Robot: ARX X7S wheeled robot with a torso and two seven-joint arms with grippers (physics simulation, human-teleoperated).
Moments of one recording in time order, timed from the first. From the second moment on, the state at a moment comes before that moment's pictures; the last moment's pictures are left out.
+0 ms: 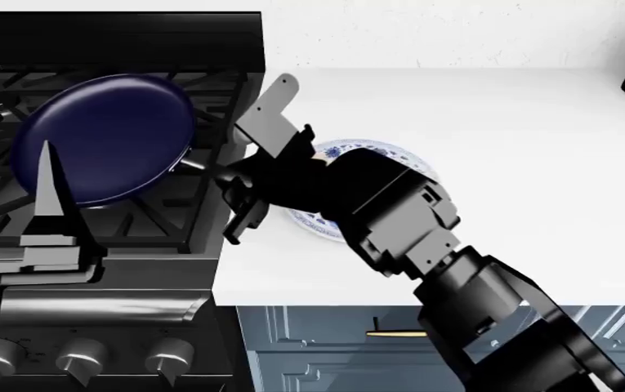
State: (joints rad) left arm -0.02 -0.65 -0.19 0.93 -0.49 -0.35 -0.41; right arm 1.23 0.03 -0.83 0.51 0.48 0.60 -0.42
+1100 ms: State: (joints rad) left arm -0.04 -0.65 -0.13 0.90 -0.46 -0.34 -0.41; right arm 1.26 0.15 -0.78 0.26 0.66 0.67 -0.37
